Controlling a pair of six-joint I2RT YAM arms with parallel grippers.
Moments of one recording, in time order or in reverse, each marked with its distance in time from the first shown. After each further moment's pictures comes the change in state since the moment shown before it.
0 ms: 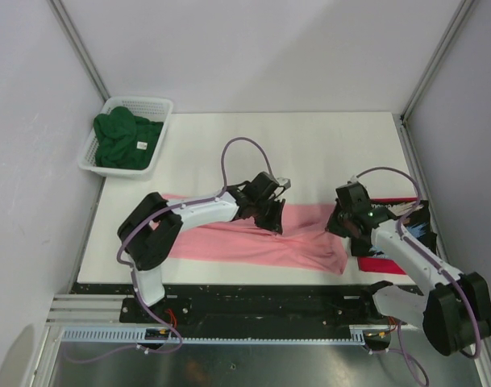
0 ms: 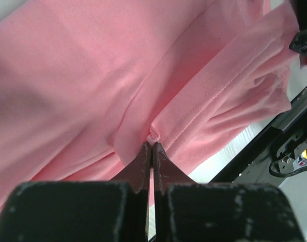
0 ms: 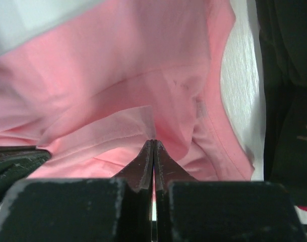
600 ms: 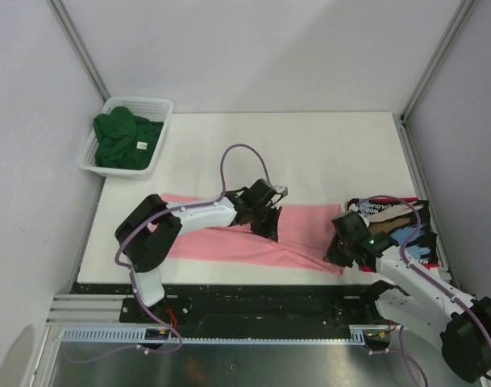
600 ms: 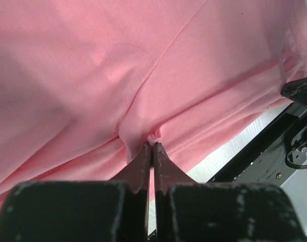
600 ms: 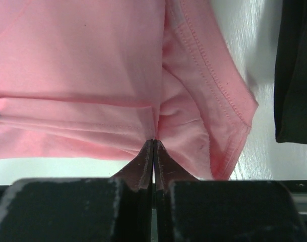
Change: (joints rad) left arm -0.013 -0.032 -0.077 0.001 0.002 0.000; right arm 0.146 -0.236 -0.217 -0.117 -0.023 0.178
